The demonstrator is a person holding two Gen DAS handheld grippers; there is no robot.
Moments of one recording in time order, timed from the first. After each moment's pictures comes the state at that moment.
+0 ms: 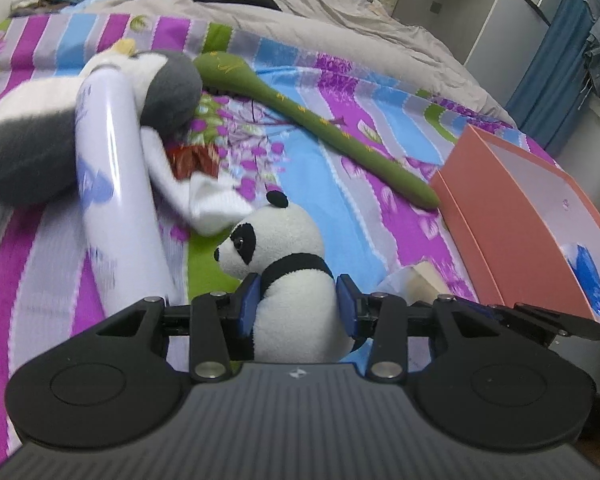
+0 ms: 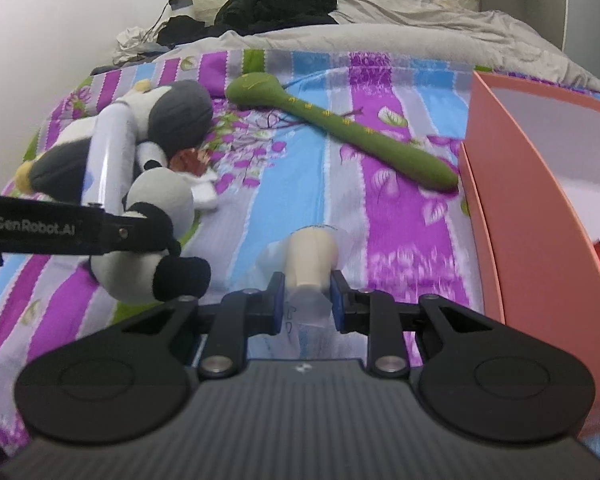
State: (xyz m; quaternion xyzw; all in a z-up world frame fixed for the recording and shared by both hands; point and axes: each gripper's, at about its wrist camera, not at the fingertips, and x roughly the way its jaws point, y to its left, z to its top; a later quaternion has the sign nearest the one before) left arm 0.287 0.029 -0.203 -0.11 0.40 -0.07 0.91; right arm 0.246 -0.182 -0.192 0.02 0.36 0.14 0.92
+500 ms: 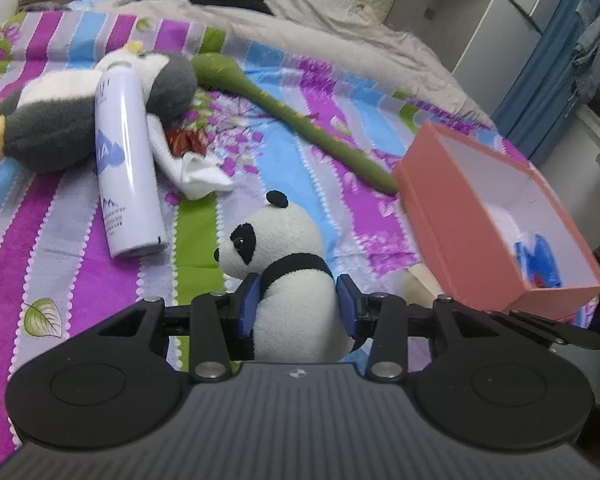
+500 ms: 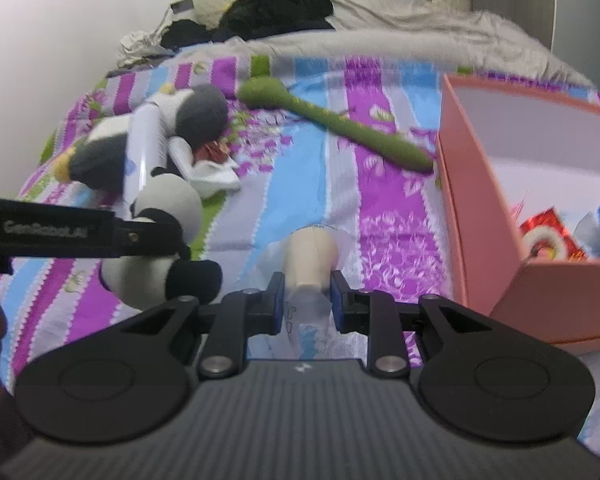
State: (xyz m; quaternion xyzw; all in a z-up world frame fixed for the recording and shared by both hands) left arm 0.217 0.012 -0.167 -0.13 0.40 -0.07 0.91; right arm 0.180 -0.195 -0.153 0.02 0.35 0.14 0.92
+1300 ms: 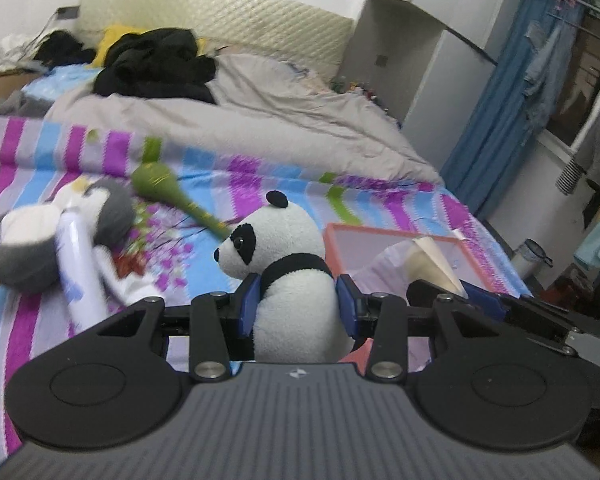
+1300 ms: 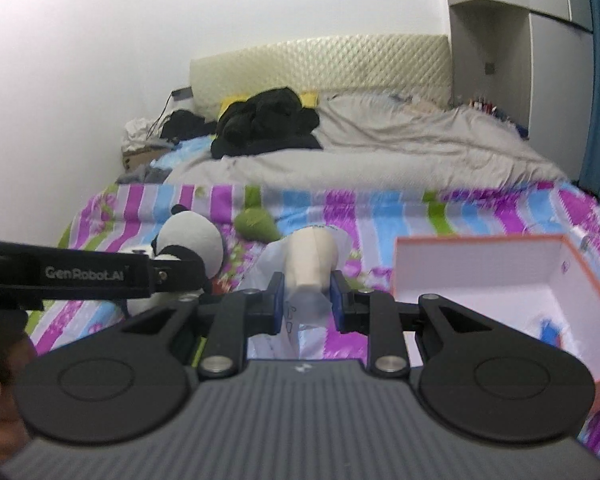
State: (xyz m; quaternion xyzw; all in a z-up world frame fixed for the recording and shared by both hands) left arm 0.206 -0.054 -0.002 -0.11 0.32 -0.11 0.93; right arm 0.166 -0.252 0.003 0.03 0.24 0.13 0.96
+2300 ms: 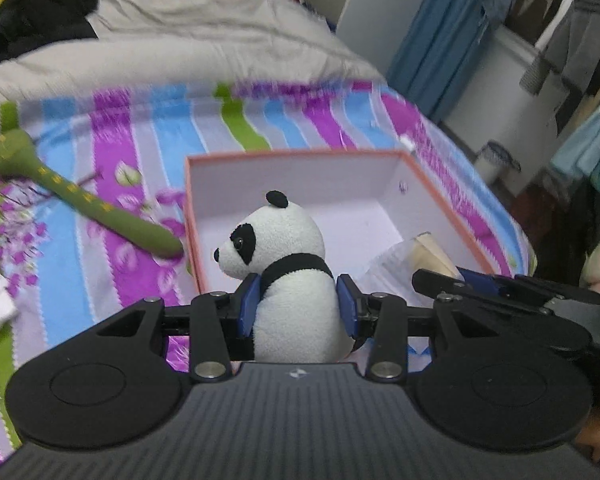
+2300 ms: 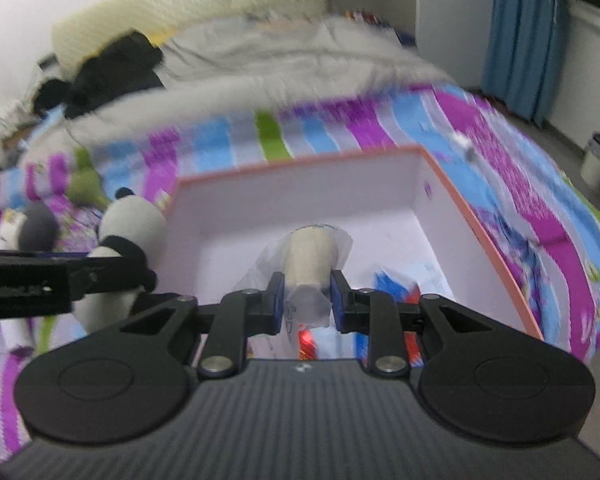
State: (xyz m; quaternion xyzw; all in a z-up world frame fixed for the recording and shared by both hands) left arm 0.341 -0.246 -0.071 -0.04 0.43 -0.21 0.88; right arm 0.258 -0.419 -0.075 0.07 0.38 -0.03 0.92
